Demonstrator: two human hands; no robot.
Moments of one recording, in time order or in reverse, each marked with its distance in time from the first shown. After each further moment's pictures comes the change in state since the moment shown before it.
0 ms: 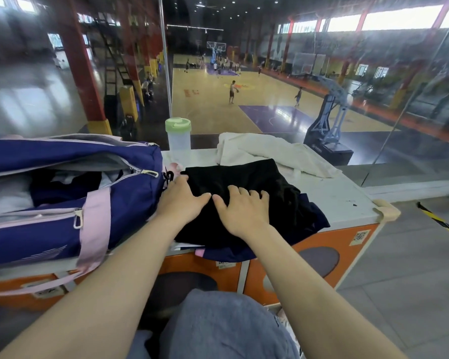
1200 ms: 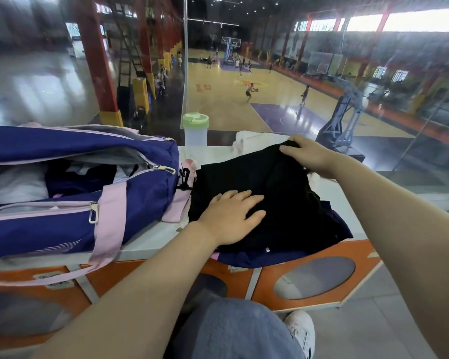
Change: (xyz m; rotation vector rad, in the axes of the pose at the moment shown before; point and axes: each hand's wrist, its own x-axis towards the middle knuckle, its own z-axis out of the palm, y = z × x) left_hand -0.016 0.018 0.033 0.303 -0.309 0.548; right_hand 0.116 0.101 -0.085 0.695 -0.220 0.065
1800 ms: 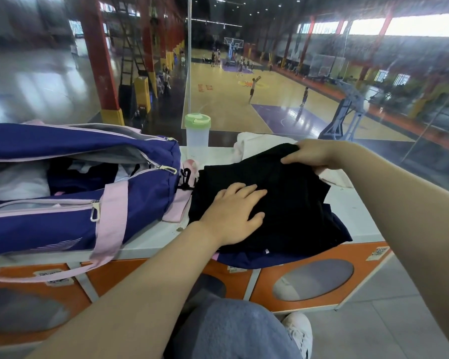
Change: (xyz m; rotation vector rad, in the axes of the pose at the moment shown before) left_hand 0.000 0.002 0.000 0.028 0.192 0.117; right_hand -0.007 -0.027 -0.019 -0.257 -0.233 0.148
